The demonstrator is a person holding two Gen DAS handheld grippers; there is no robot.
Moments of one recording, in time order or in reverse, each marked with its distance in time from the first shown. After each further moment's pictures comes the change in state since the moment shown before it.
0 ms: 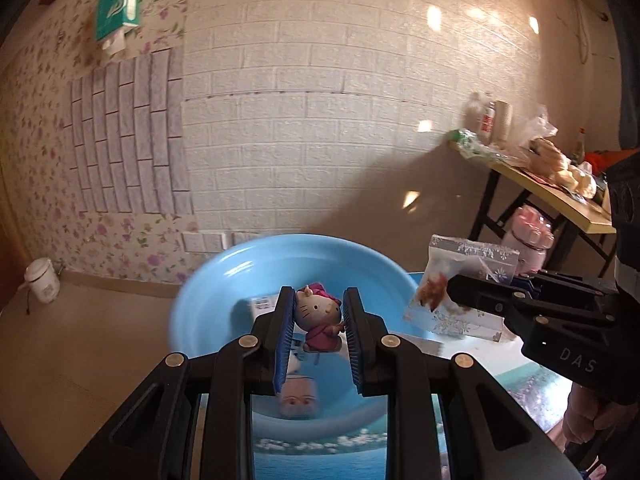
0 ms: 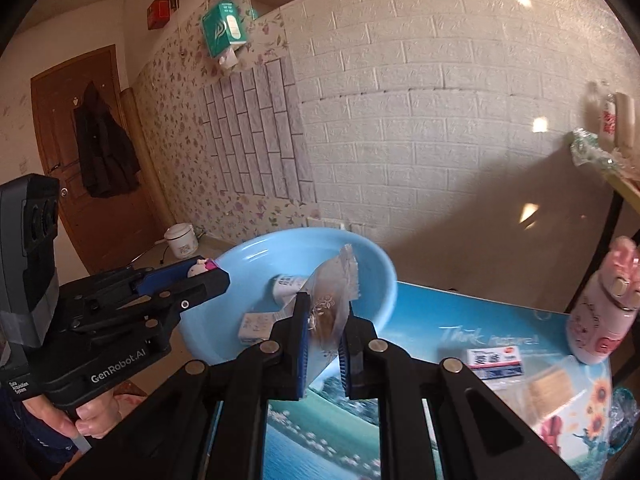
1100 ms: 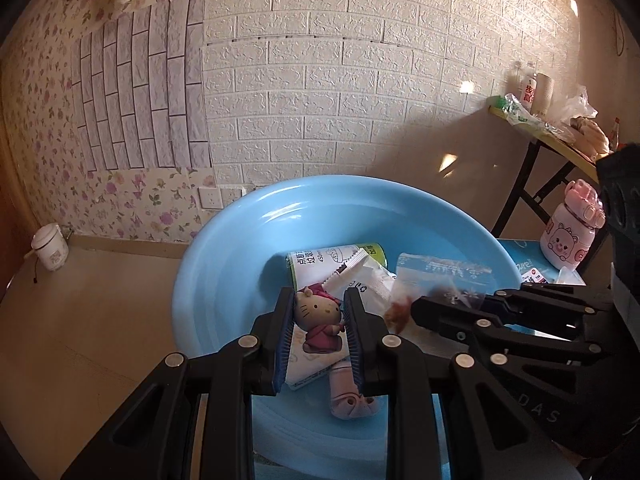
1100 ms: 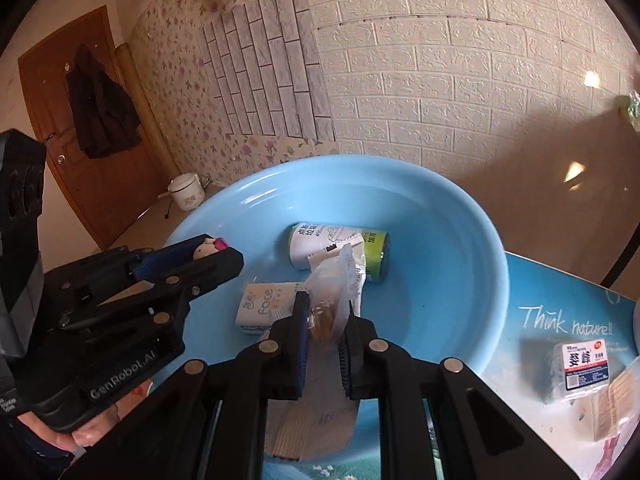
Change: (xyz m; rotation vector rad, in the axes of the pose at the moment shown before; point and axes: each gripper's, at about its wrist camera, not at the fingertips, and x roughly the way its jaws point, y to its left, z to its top) left arm 0.068 0.037 -0.032 -0.035 0.143 0.055; right arm 0.126 0.016 -0.016 -0.007 0.205 0.039
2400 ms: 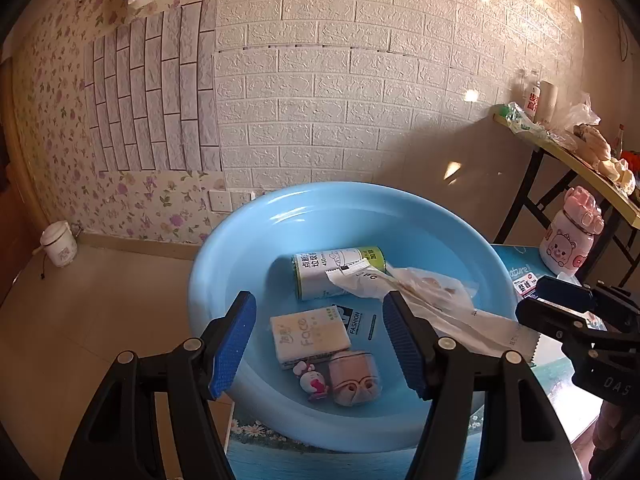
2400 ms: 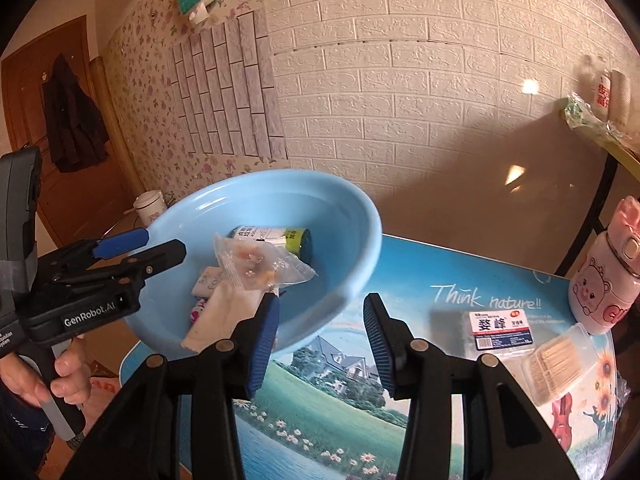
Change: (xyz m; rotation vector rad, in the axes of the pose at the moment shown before) left arm -0.023 0.000 -0.002 -0.020 -0.026 0.031; right arm -0.073 -0.040 -0.033 0.024 -0.083 -0.173
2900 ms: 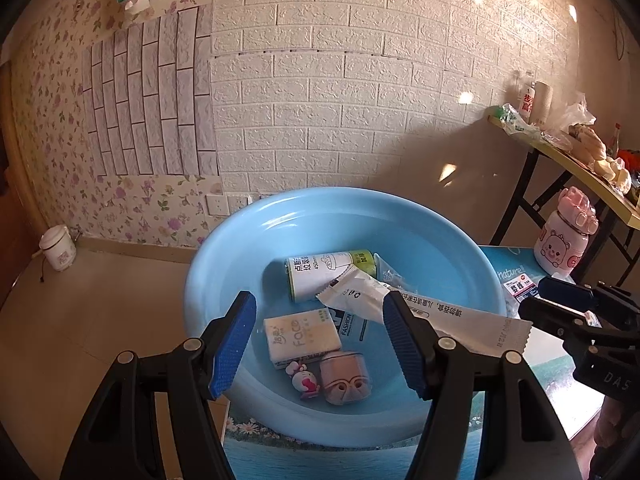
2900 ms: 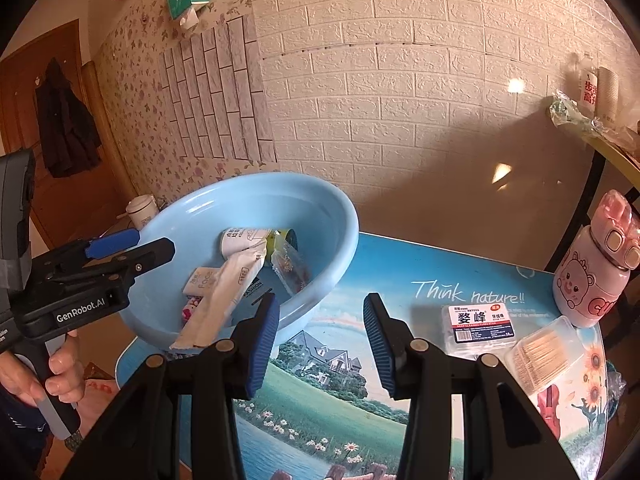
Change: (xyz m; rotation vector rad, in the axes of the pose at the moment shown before) left arm -0.008 -0.007 0.003 0.011 -0.011 -0.006; right arm -0.015 -0.003 -0.004 0.012 -0.007 -0.017
